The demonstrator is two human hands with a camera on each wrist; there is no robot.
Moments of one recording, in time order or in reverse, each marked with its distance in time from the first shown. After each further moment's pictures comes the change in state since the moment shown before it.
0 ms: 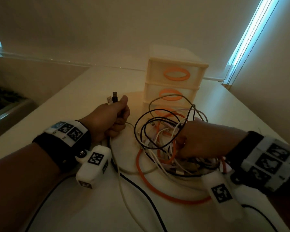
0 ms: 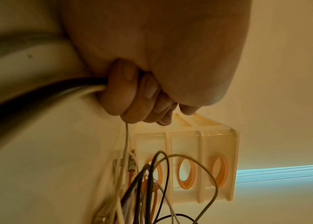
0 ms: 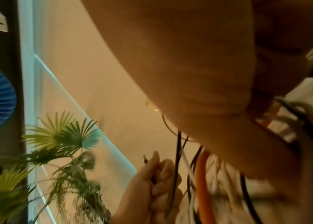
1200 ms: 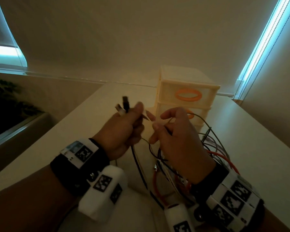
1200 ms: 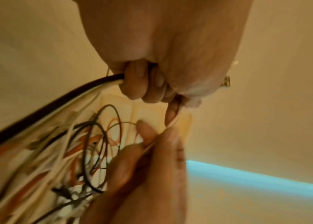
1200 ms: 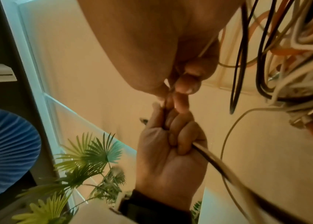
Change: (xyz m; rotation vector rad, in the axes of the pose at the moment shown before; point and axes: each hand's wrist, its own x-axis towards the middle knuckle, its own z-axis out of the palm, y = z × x) left_hand -0.029 0.030 0.021 -0.252 0.057 0.283; right_hand 0.034 -0.080 0.005 0.979 0.793 -0.079
